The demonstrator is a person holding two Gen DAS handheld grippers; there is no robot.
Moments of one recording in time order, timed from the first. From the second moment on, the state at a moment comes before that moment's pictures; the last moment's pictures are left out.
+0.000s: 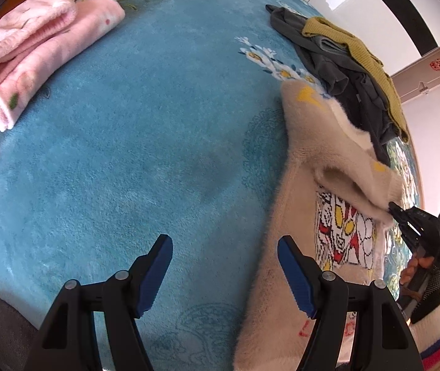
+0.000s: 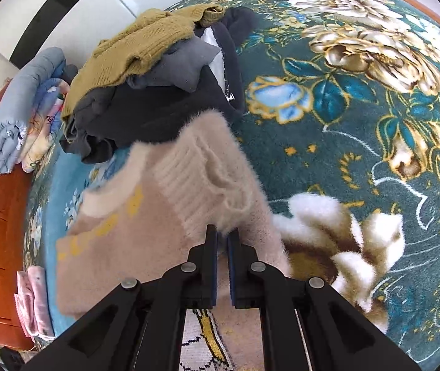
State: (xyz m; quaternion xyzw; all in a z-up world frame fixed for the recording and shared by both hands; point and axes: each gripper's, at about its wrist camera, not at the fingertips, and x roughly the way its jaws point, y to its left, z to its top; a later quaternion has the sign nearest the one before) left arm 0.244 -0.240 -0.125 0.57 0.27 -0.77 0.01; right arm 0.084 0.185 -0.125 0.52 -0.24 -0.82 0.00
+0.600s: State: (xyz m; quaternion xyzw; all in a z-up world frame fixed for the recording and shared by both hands) left arm 0.271 -0.219 -0.144 0.58 0.32 -0.75 -0.02; right arm 0.197 0.236 -0.114 0.52 -0.29 -0.80 0.09
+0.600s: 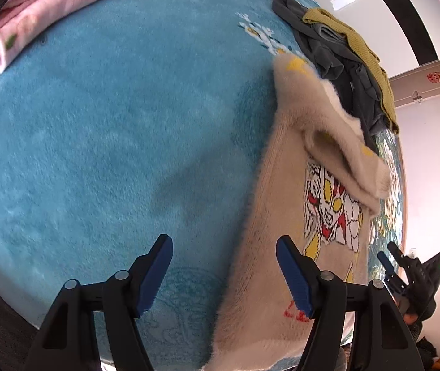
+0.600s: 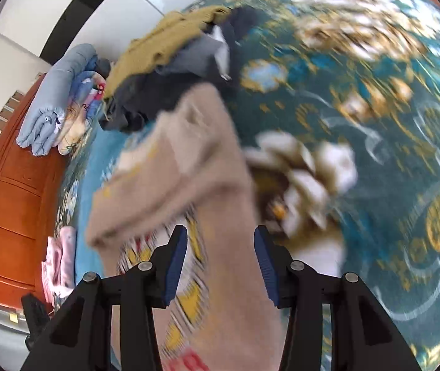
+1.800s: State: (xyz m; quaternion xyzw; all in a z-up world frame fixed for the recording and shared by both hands) left arm 0.308 -0.196 -0.165 0.62 0.37 -0.69 -0.05; right arm 0.283 0.226 -0.146 0.53 -0.41 -0.72 0.17
